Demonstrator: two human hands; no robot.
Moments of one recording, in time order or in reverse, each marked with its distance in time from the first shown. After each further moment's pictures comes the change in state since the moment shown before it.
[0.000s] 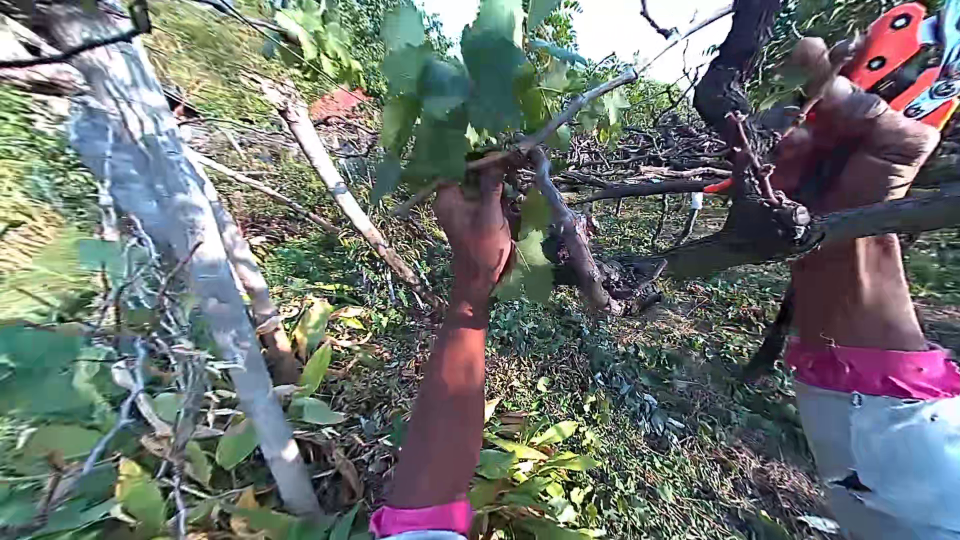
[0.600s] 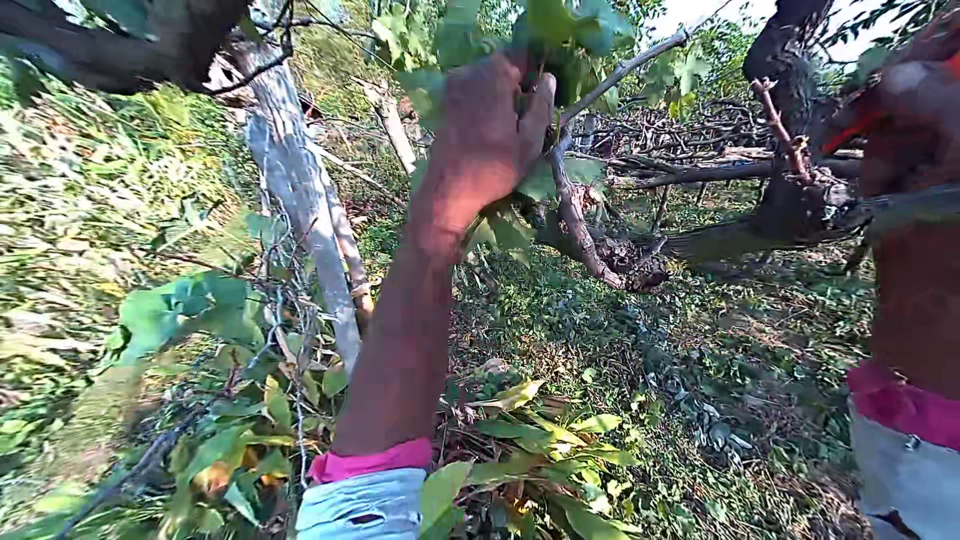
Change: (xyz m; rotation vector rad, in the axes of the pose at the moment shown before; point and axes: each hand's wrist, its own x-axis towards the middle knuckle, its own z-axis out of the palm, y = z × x) left_hand 0.074 0.091 -0.002 1.066 -0.616 0.270; right_hand 0.000 0.010 -0.014 -0.439 0.044 -0.132
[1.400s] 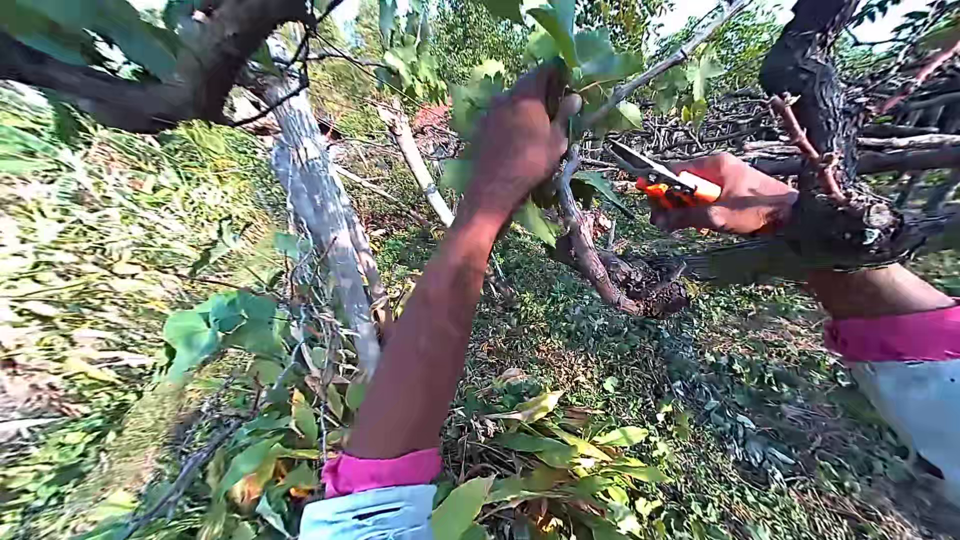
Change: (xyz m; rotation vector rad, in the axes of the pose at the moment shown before) left_hand 0.039 -0.019 0.051 -0.027 -0.126 -0.151; right_hand 0.010 0.071 0.053 -0.477 -0.740 0.394
